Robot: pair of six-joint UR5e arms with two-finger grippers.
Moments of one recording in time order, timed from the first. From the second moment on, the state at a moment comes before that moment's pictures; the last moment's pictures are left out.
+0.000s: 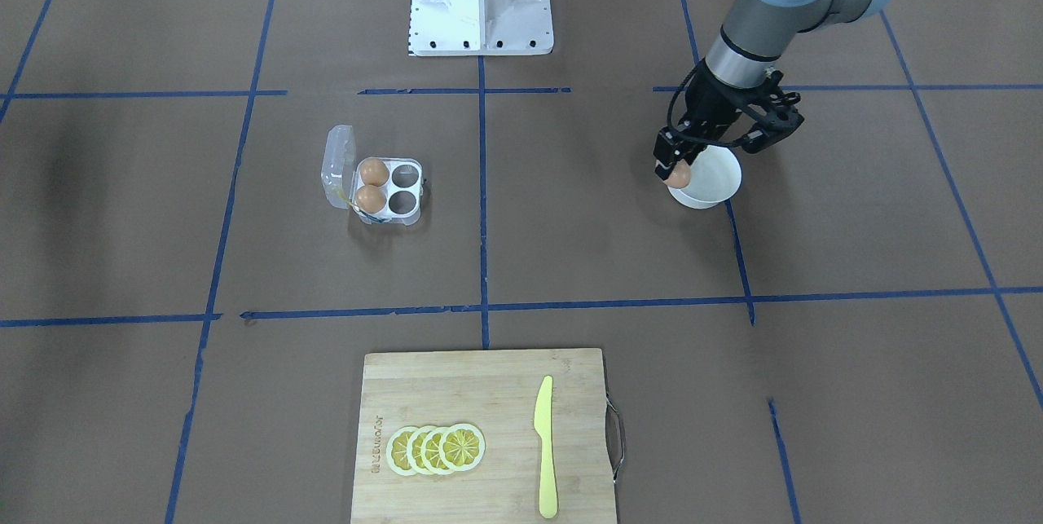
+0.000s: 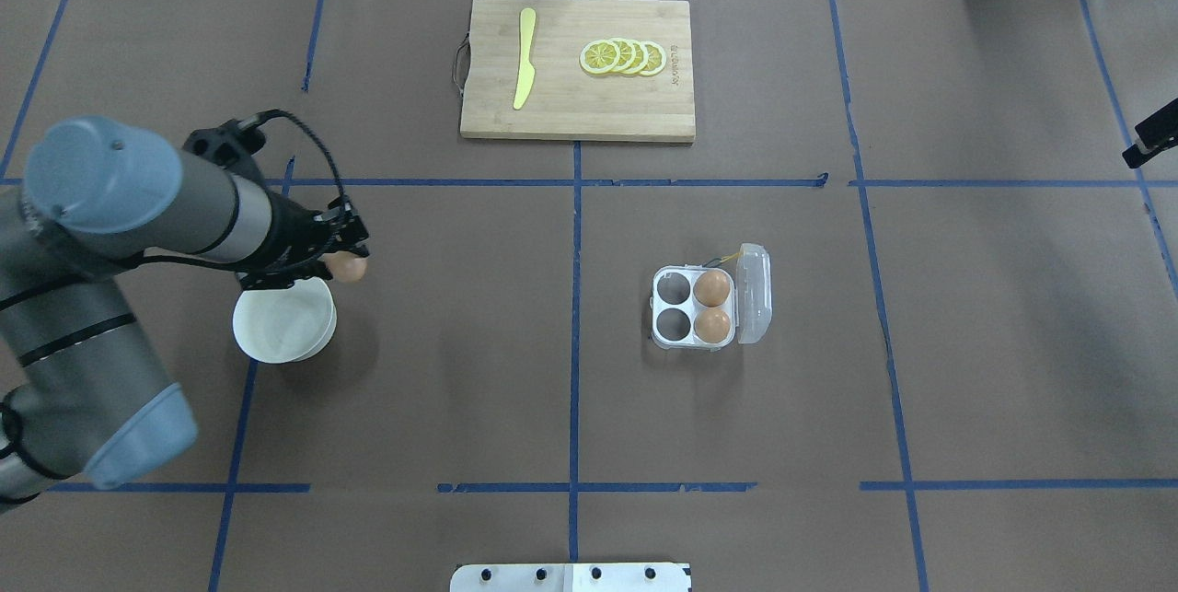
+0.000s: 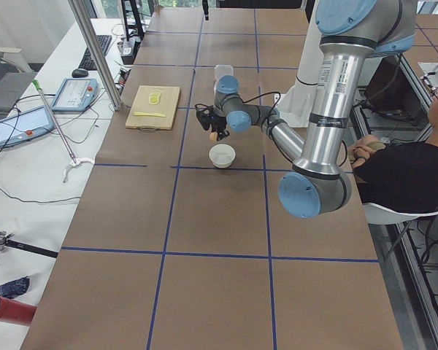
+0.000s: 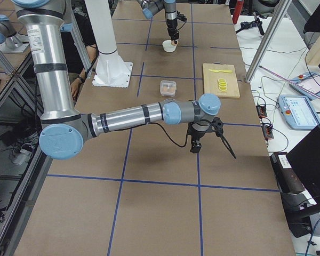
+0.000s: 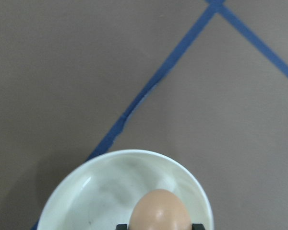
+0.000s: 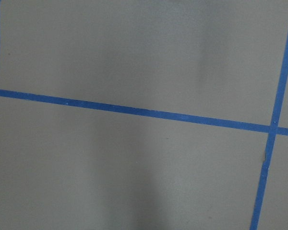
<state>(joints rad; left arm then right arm) -0.66 -1.91 -1.91 -1.85 -1.92 -1.67 1.35 -1.43 1.67 -1.68 2.39 0.11</state>
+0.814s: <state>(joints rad) -0.48 -2.44 -1.44 -1.96 -1.92 -1.42 1.35 -1.43 1.68 -1.68 2.39 0.11</state>
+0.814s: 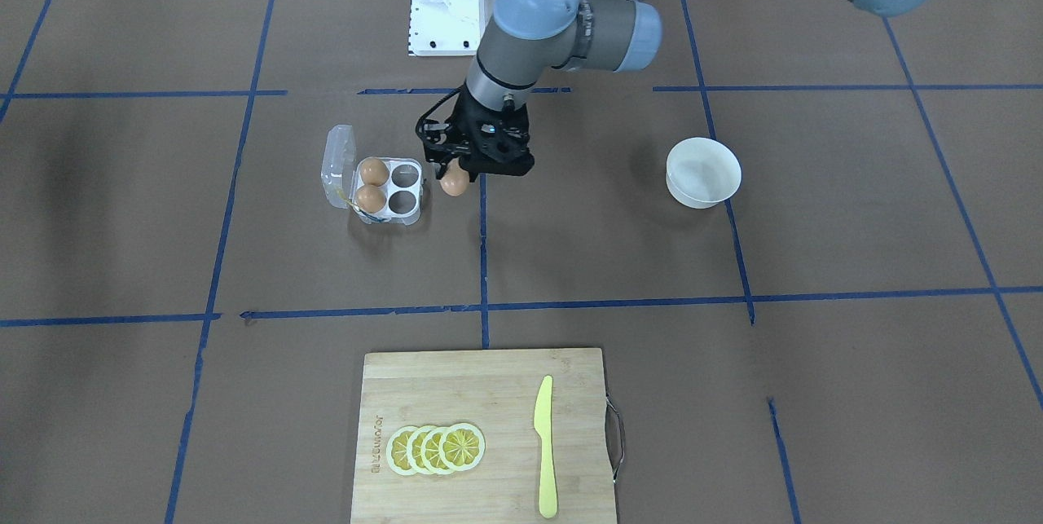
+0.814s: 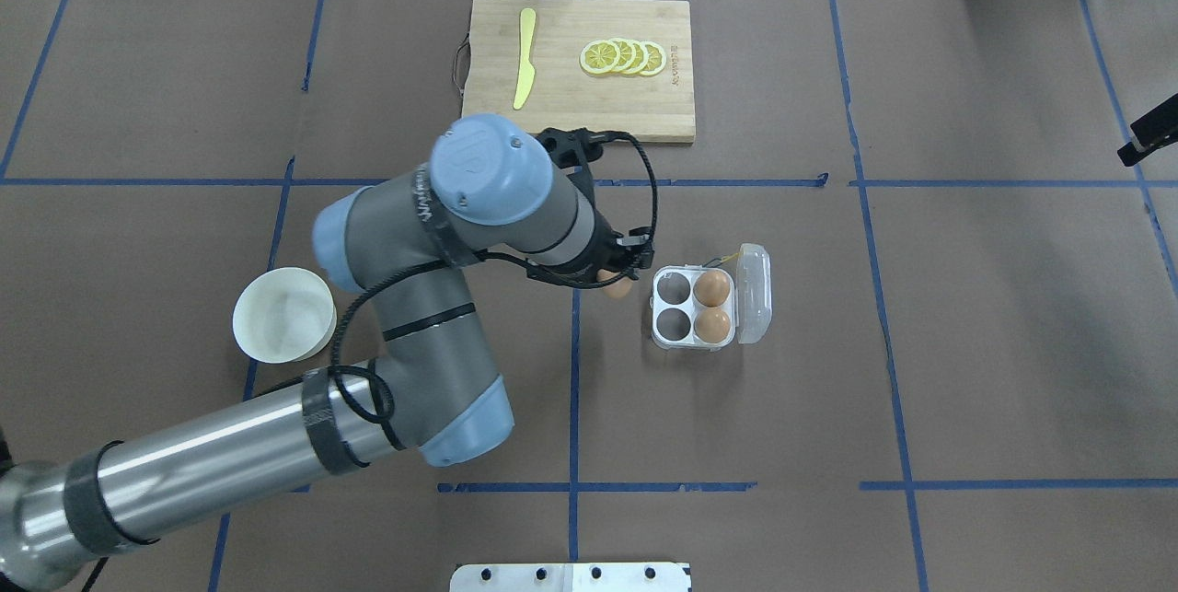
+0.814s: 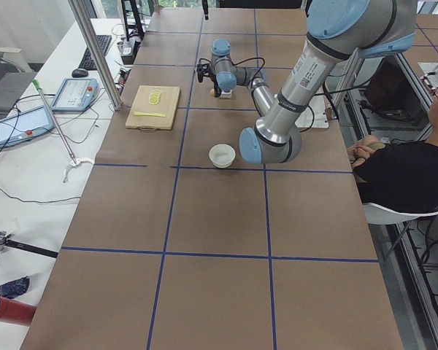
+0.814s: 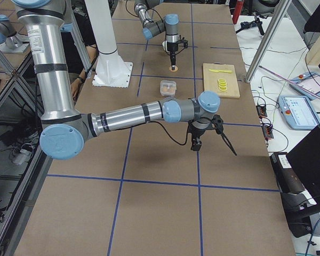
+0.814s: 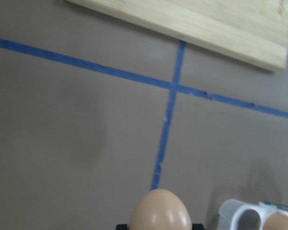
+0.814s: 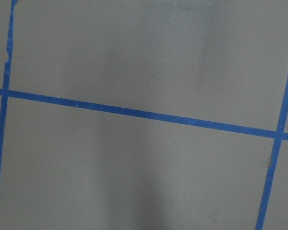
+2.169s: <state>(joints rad) -0.44 -2.52 -1.33 -2.01 -1.92 -1.41 1.31 -1.43 1.72 -1.68 2.39 0.18</state>
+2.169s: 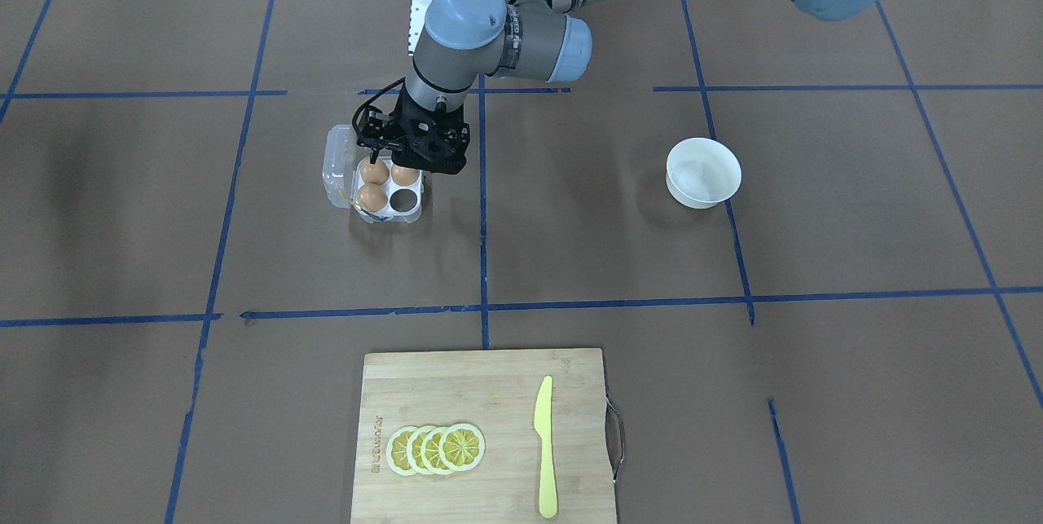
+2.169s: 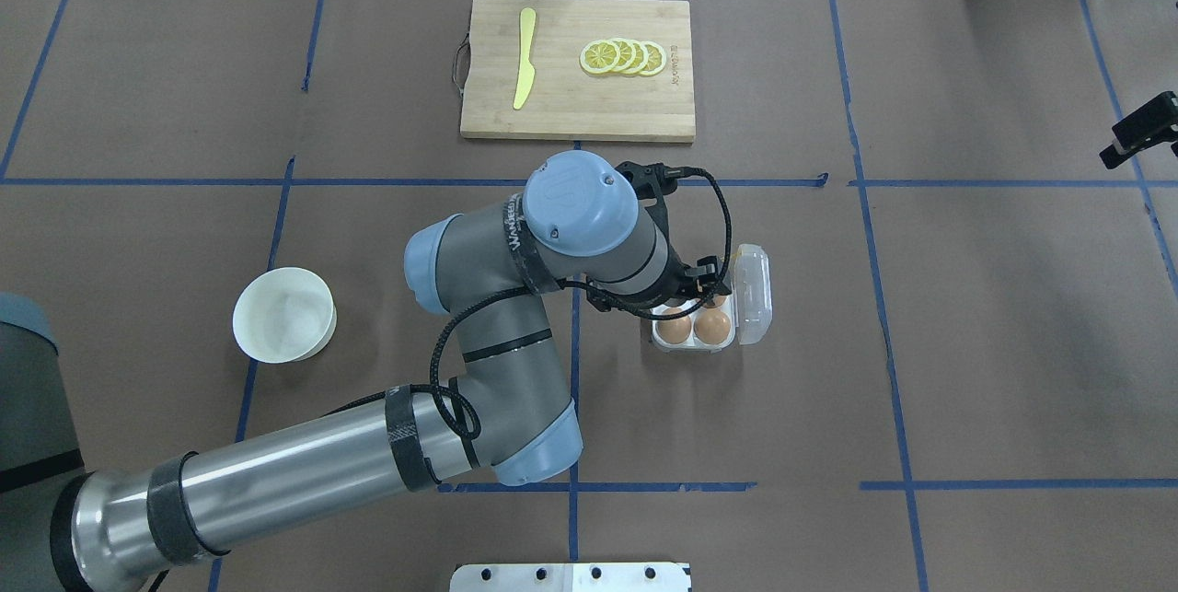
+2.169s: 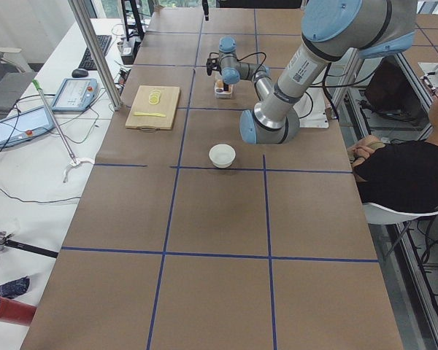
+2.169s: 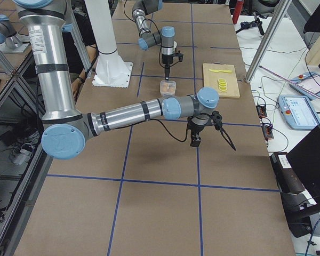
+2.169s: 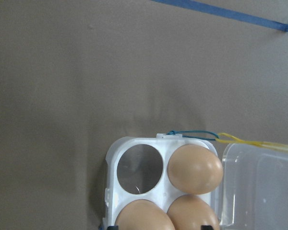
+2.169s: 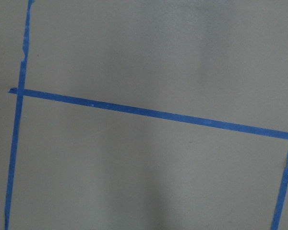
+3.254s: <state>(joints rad) -0.98 -2.01 -1.76 -1.95 -2.18 -0.83 0.78 -1.37 1.89 -1.30 2.12 1.15</state>
